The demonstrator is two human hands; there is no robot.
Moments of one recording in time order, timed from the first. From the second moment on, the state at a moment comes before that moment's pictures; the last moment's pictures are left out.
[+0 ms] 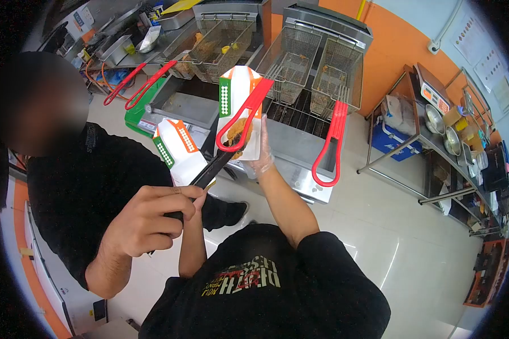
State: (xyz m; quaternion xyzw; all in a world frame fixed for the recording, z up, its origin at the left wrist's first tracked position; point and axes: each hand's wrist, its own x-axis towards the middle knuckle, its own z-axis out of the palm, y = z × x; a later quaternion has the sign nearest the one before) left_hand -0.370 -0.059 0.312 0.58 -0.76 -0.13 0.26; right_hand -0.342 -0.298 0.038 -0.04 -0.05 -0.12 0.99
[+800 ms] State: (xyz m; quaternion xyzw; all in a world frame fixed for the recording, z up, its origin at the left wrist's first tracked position) left_hand -0.306 -0.063 -0.015 0.16 -0.01 -0.35 0.92; right_hand -0.383 -0.287 0.031 0.01 0.00 -0.09 1.00
